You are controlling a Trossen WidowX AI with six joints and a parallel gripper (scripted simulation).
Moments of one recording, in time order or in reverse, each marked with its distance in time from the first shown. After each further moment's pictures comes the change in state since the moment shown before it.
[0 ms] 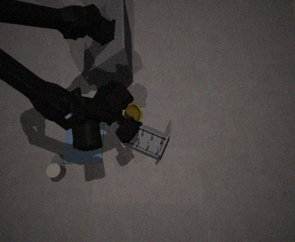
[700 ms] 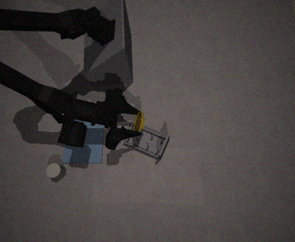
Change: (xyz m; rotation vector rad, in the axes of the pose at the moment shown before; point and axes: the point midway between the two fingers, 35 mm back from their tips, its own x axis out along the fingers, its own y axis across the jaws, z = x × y) arm 0.024 -0.006 -0.017 0.313 -0.320 -0.428
